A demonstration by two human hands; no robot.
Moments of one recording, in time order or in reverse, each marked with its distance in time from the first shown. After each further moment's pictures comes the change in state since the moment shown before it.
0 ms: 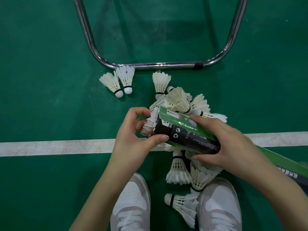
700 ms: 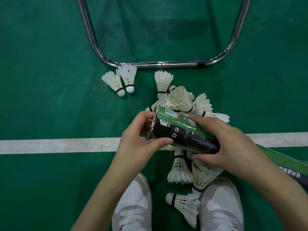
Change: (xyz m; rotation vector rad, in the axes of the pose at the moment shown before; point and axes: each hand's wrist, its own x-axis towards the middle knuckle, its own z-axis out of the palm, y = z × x) left_hand -0.001 -0.008 -0.005 0.106 -0.086 0.040; right_hand 0.006 -0.005 0.003 -0.043 -0.018 -0.003
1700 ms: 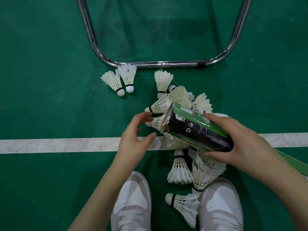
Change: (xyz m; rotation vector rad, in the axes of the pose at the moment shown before) left_hand 0.017 -0.048 0.002 0.113 0.077 -0.016; right_hand -0.012 0.022 -0.006 0.049 0.024 0.073
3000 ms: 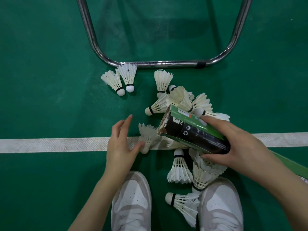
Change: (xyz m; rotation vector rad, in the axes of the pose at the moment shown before) left_hand -0.009 -0.053 -0.013 0.361 0.129 0.033; right_hand 0.001 -0.004 0.005 0.009 -0.034 0.009
